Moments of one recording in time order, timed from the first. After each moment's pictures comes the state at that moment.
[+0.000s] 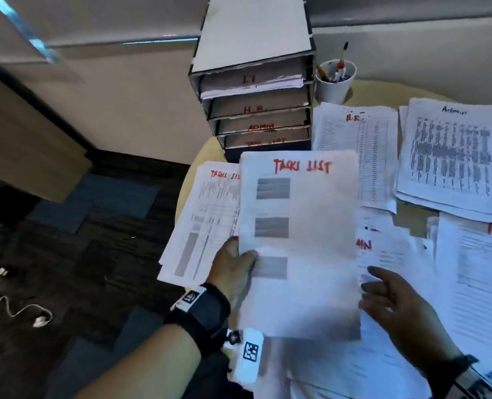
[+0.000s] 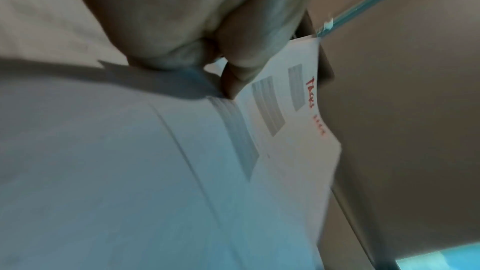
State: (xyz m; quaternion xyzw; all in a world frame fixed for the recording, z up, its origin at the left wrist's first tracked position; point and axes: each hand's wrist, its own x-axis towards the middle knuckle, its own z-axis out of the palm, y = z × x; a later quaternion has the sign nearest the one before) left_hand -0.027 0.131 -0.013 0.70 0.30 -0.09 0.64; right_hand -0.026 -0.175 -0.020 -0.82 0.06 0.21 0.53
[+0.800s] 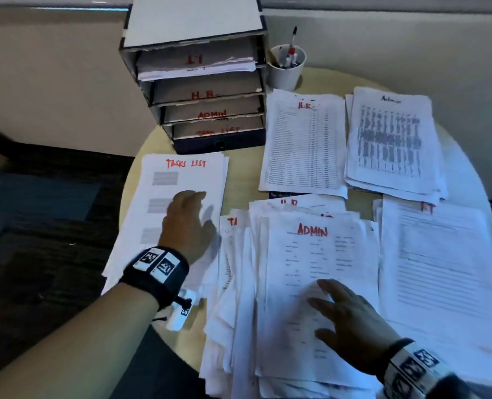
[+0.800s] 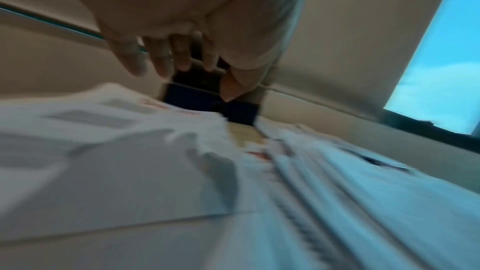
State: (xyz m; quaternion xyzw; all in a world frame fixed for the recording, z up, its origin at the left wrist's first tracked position) left_hand 0.042 0.165 -0.017 0.96 0.11 -0.01 0.24; right_hand -0.043 -0.171 -0.021 -0.92 -0.22 0.32 0.10
